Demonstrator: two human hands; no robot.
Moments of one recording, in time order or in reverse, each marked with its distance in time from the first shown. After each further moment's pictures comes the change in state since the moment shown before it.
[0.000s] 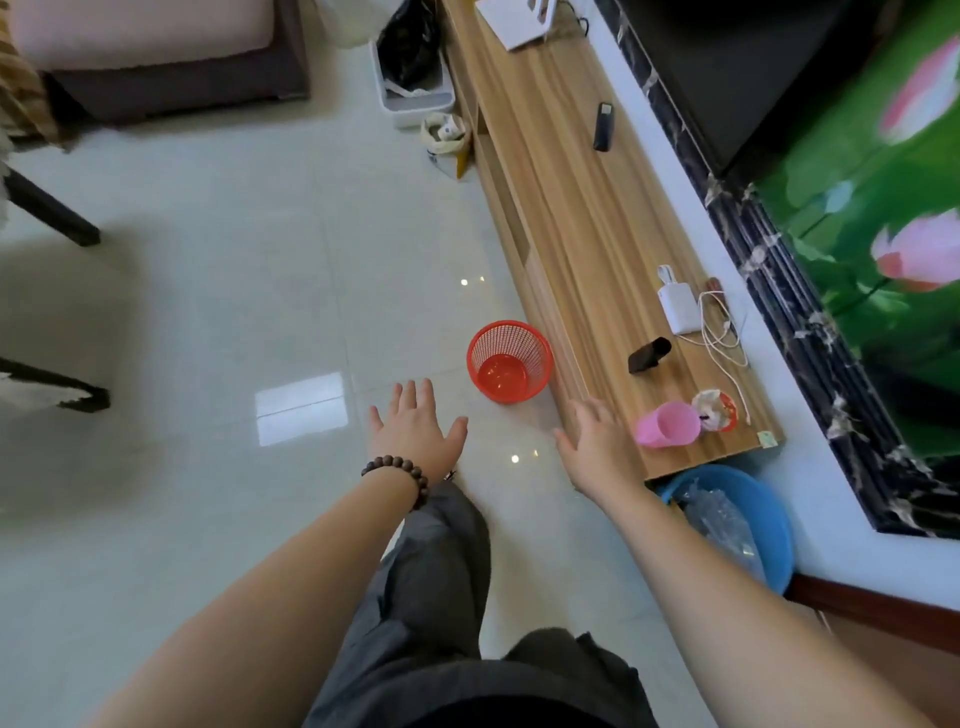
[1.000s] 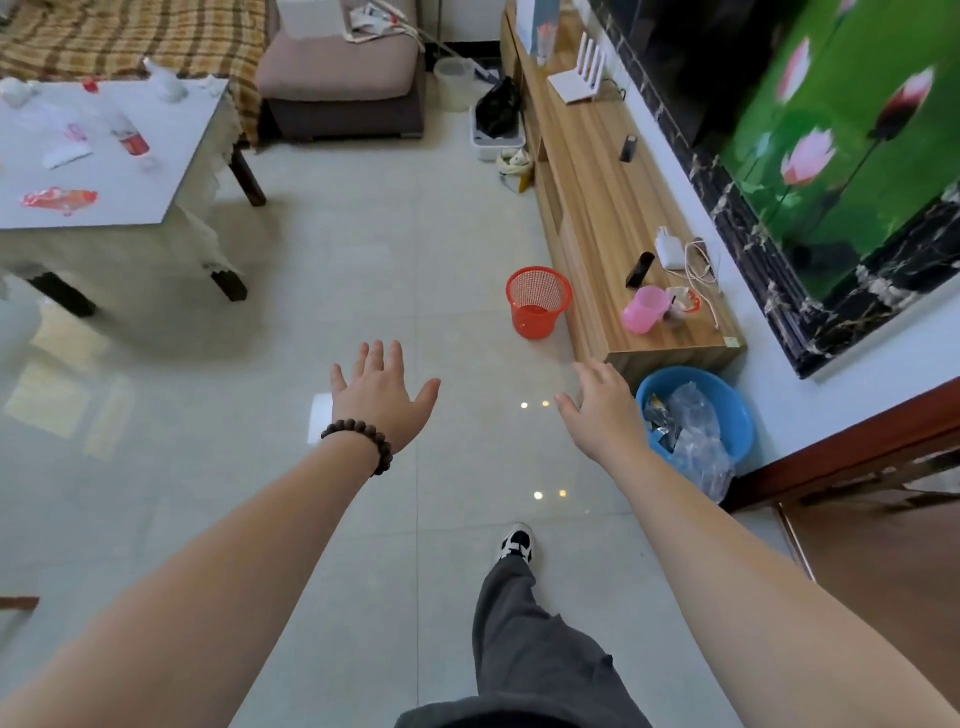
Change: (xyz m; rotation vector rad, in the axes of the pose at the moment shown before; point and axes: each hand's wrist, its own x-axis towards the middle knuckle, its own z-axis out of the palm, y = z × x) left_hand -0.516 -0.058 0.128 0.039 0.360 -0.124; right_hand -0.451 0.128 0.062 0.015 0.156 -0.327
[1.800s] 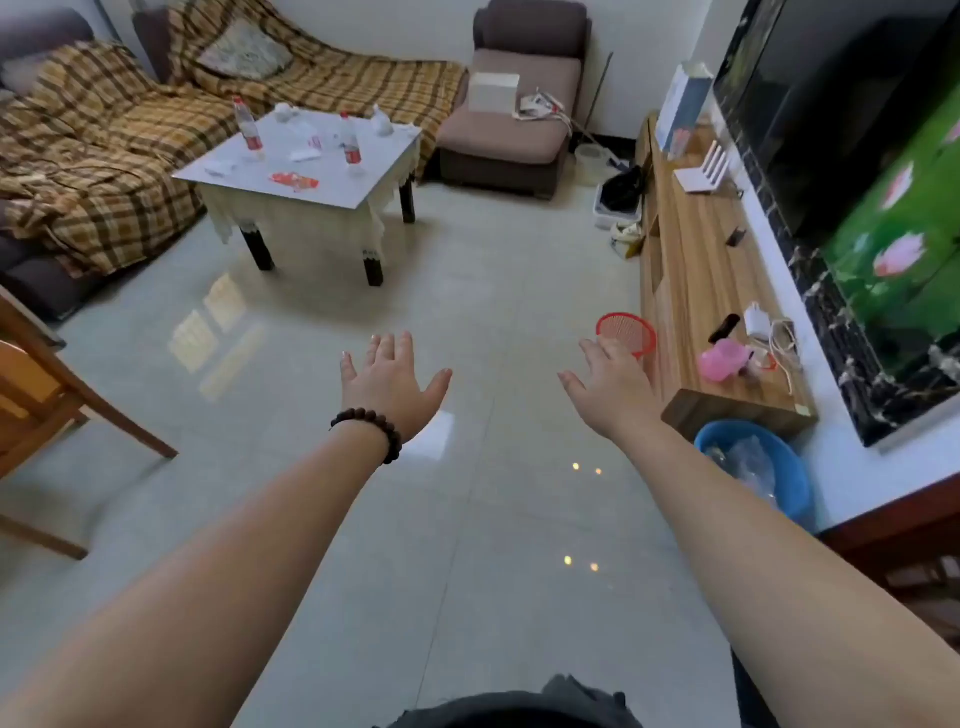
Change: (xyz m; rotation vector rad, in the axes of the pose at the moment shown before) left_hand -0.267 -0.088 -0.049 -0.114 0.214 -0.248; right_hand -0.183 -0.097 -0.017 -0.101 0.001 -0.401
